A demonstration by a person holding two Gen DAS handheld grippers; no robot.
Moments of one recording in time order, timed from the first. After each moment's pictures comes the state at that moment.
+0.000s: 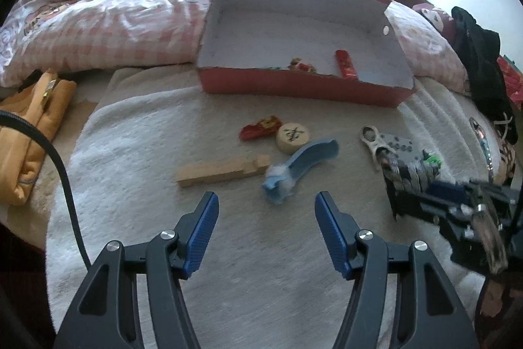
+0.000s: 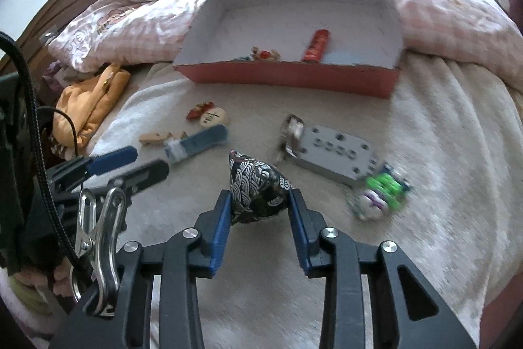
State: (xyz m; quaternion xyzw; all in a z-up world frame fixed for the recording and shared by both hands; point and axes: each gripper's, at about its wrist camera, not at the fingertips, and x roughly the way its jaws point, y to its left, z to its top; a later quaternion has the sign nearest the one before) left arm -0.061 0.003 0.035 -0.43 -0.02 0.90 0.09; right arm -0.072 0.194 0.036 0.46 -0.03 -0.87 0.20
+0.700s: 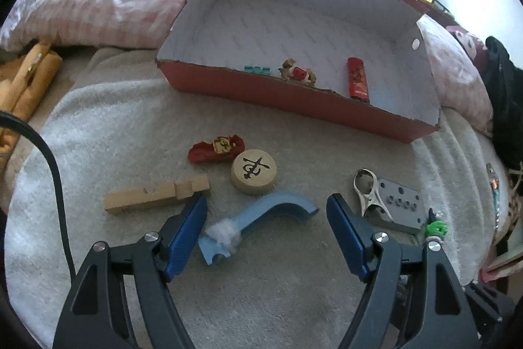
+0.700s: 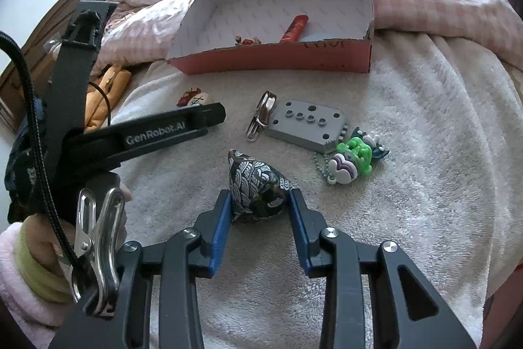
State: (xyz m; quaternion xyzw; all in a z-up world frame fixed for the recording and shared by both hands) left arm -0.111 0.048 0.015 -0.45 -0.08 0.89 0.03; right arm -0.060 0.225 0.022 0.46 -0.05 -0.86 0.22
